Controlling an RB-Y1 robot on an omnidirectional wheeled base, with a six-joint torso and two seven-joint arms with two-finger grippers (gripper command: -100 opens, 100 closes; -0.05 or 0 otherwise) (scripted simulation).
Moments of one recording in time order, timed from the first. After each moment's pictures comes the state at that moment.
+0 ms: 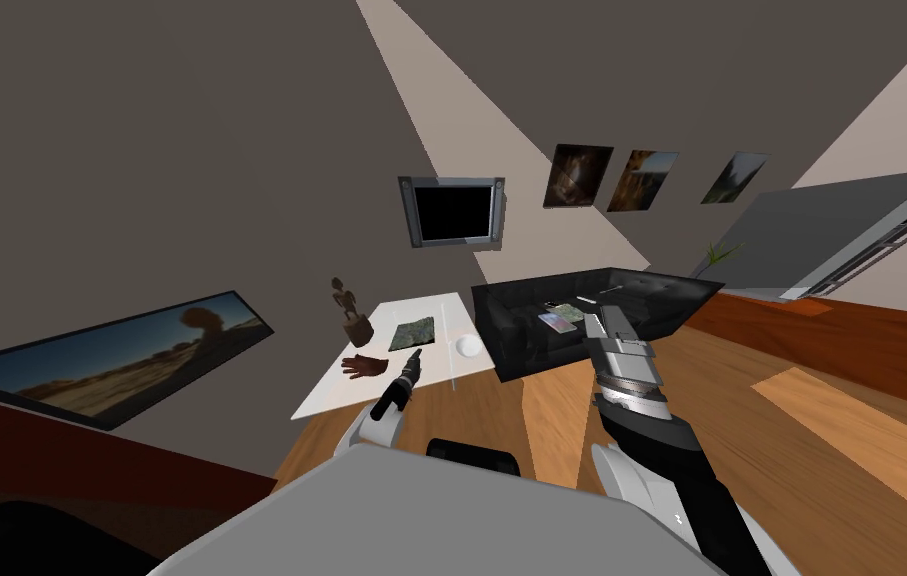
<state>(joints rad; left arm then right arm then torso) 0.31 0.19 -0.12 -1.68 0.01 0.17 0.11 0.52 -0.05 -0.06 -2.29 0.04 -0.53 0.17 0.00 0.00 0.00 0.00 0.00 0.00</state>
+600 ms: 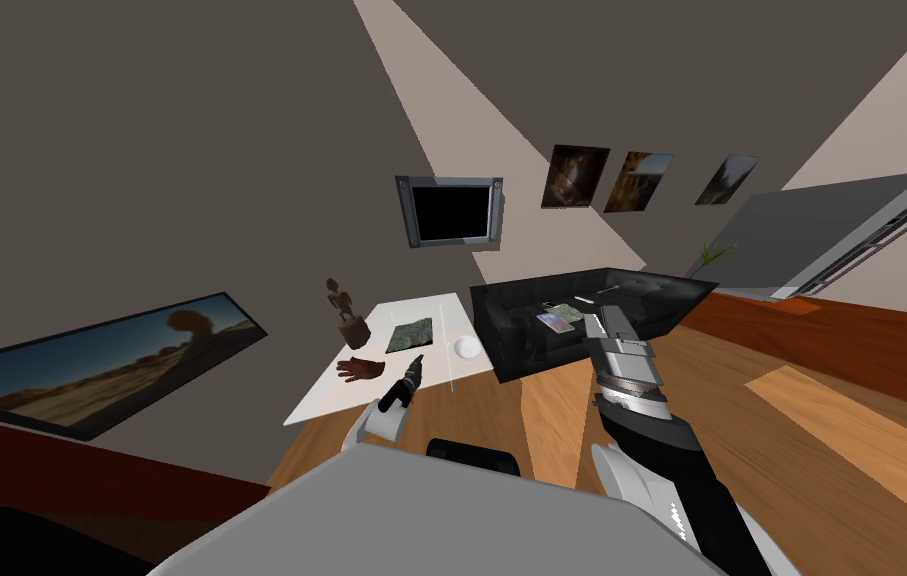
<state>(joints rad) 0.25 0.18 -0.12 -1.60 0.02 0.30 0.13 0.52 -0.05 -0.06 -2.29 0.04 -0.53 0.17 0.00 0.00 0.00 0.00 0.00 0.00</state>
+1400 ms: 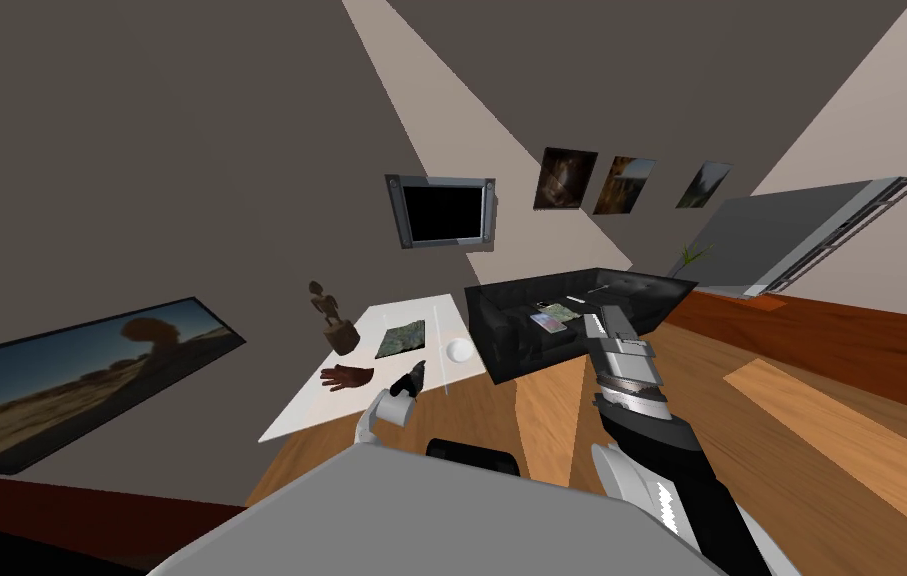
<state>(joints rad) 0.14 0.16 -0.11 -1.48 0.02 0.51 0.16 0.52 -0.05 -0.06 -2.29 0.04 -0.53 0.17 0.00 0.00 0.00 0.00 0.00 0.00</state>
